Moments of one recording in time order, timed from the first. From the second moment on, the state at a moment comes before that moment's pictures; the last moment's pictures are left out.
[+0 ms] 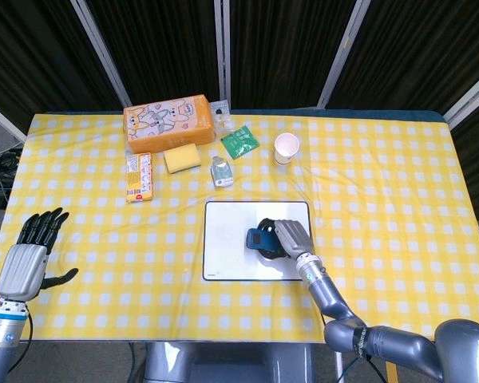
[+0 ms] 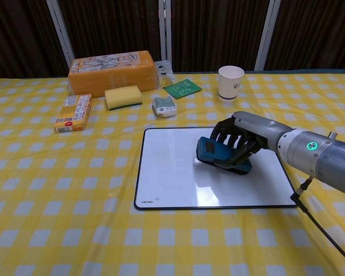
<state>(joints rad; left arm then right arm) -0.17 -1.22 -0.05 -1.65 1.51 1.44 0.08 0.71 -1.74 0.23 -1.33 -1.01 0.89 -0.08</state>
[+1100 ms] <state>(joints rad) -0.17 -1.21 -0.05 -1.66 1.52 1.45 0.07 0.70 -1.75 0.21 -1.41 -0.99 0.88 -0.14</state>
